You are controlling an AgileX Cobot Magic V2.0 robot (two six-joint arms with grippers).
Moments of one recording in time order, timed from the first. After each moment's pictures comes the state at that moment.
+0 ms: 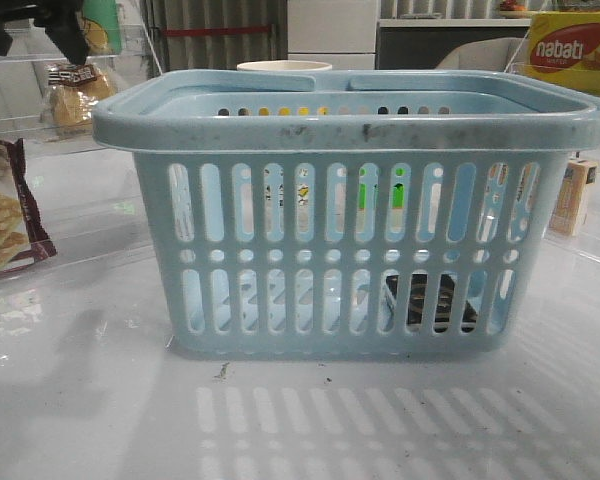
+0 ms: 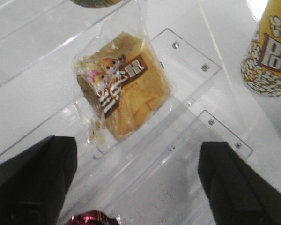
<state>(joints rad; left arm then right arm) -0.14 1.78 -1.51 0.00 0.51 0.06 0.43 0.76 -0.83 0.09 0.71 -0.17</state>
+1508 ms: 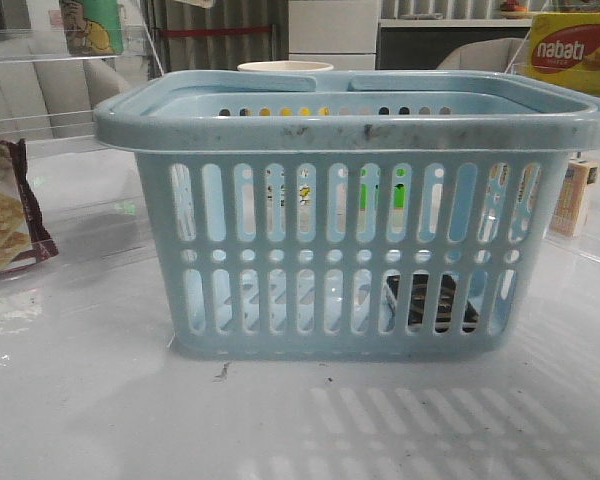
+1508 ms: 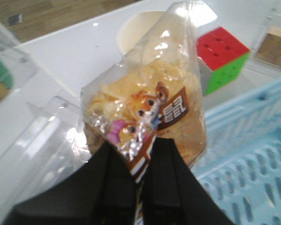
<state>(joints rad) -0.41 1.62 -1.68 -0.09 0.77 0.23 0.43 0.76 -0.83 0.09 0.71 -0.17</state>
